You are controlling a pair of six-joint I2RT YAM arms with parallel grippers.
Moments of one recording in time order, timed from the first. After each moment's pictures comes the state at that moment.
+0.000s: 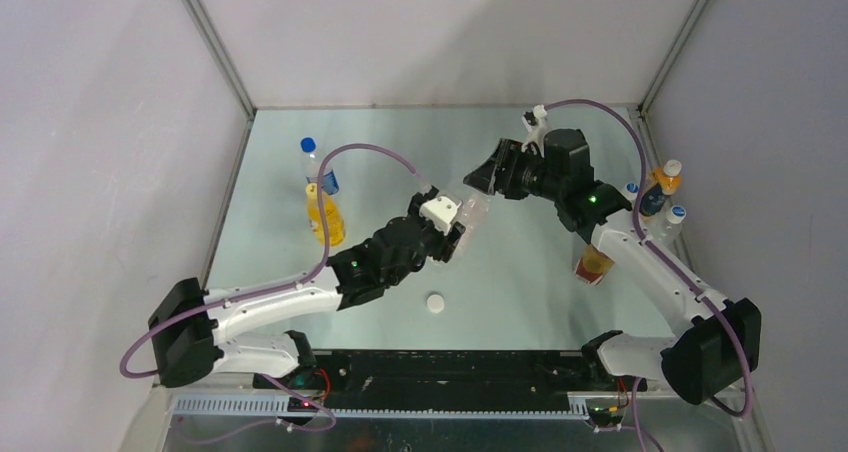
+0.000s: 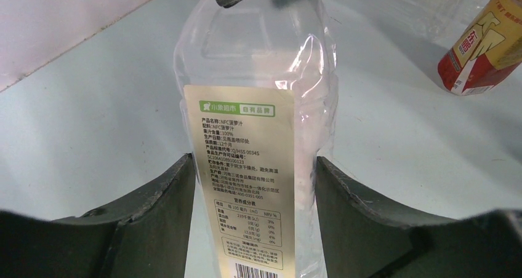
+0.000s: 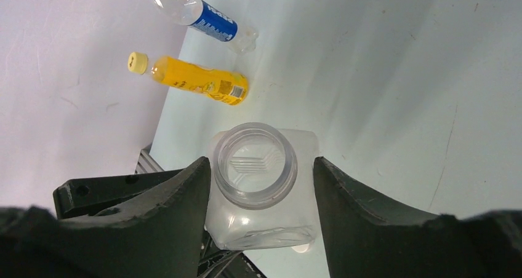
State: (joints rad) left arm -1.07 1.22 0.79 0.18 -0.39 0.01; right arm 0.46 1.25 1.09 -0.24 -0.36 0.65
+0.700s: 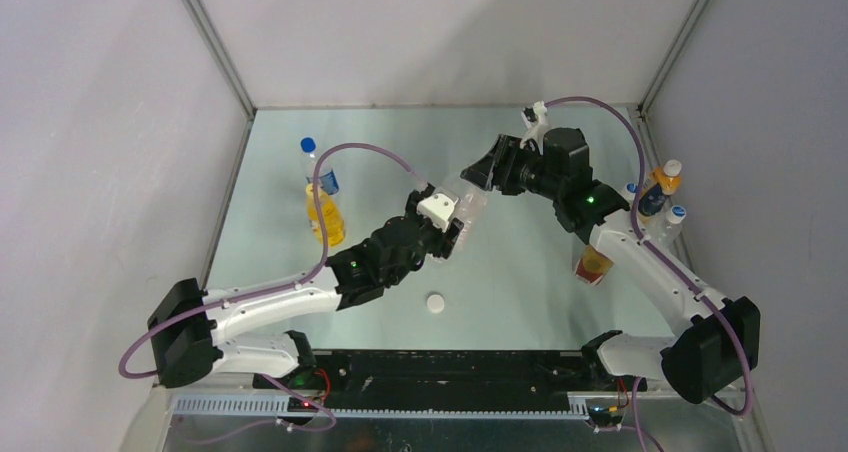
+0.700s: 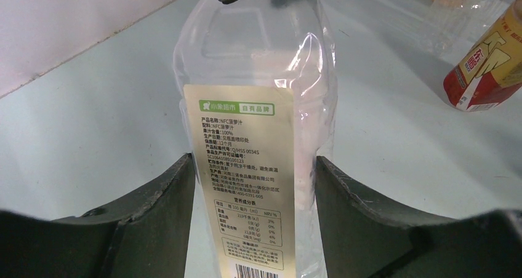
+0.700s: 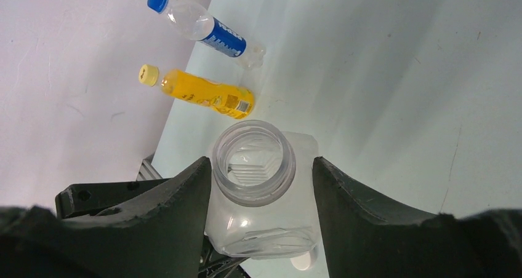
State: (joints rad) left arm -1.08 1.21 0.79 0.20 -0.43 0.01; right arm 0.48 1.26 1.09 -0.17 -0.33 0.66
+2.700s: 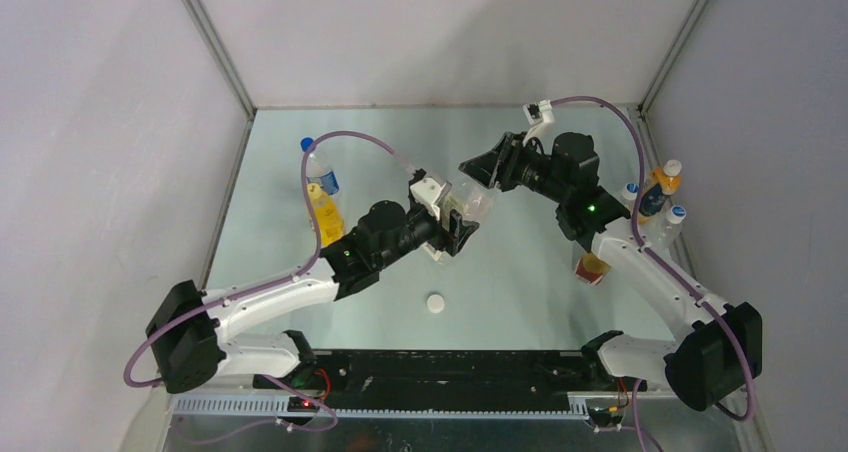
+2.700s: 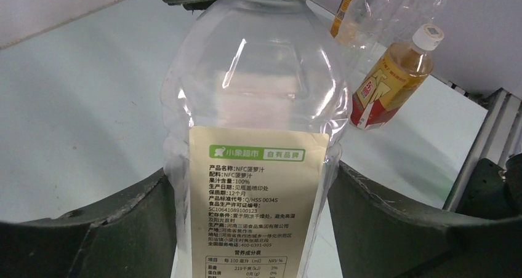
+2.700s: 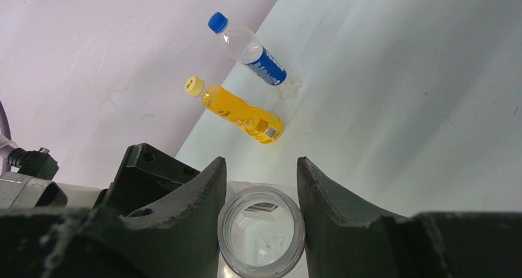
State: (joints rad) left arm -0.95 1.22 0.79 0.29 -0.07 -0.16; right arm 0.48 1.22 1.01 0.08 -0.42 0.64
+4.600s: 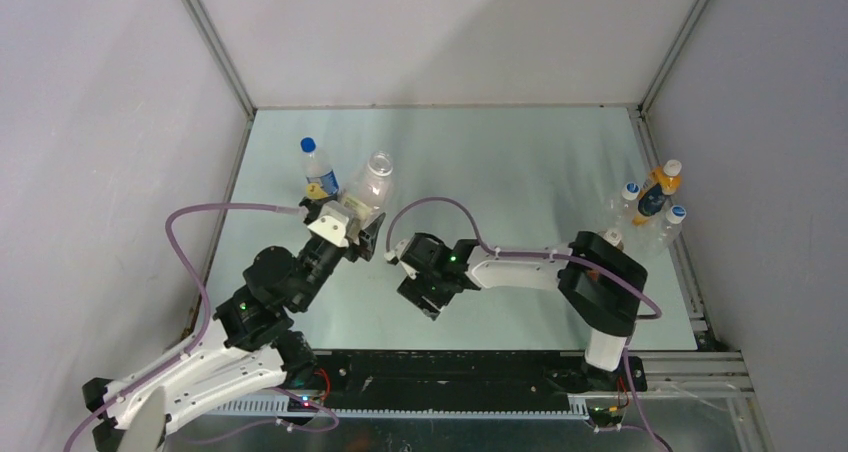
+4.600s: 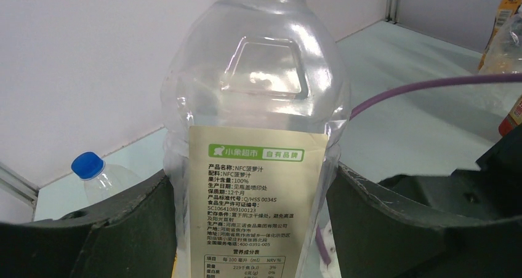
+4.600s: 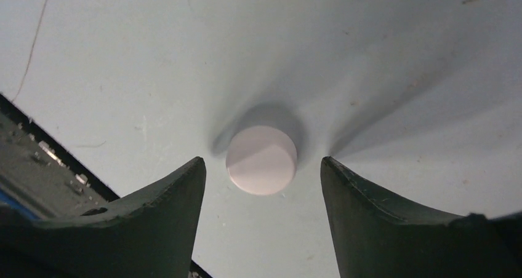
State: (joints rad) left arm -0.95 0.54 0.66 -0.02 -0.43 0.25; right arm 1.11 1.78 1.10 -0.47 -0.02 0.15
